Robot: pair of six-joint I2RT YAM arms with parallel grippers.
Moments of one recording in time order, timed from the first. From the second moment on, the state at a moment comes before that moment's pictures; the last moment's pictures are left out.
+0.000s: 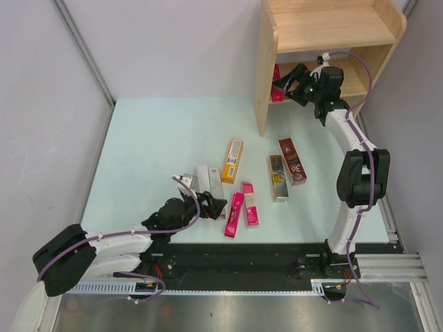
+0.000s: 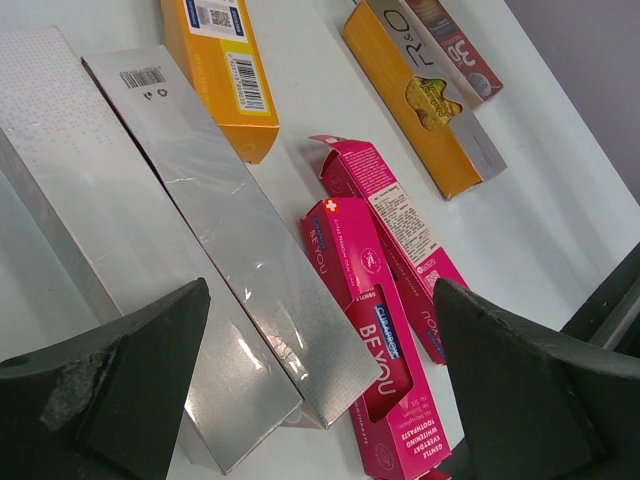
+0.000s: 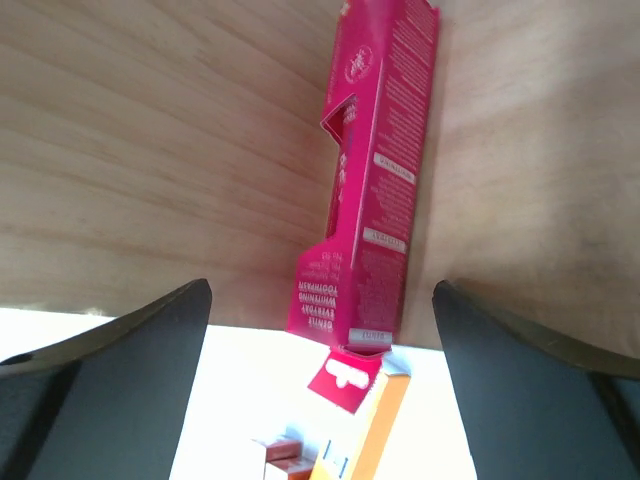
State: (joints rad) left arm -0.89 1.05 0.15 0.67 -0.20 -0.57; right arm 0.06 1.96 1.71 0.00 -0.49 0.71
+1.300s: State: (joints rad) left arm -0.95 0.98 0.39 0.39 -0.07 -0.49; right arm 0.55 1.21 1.06 -0.39 0.12 0.53
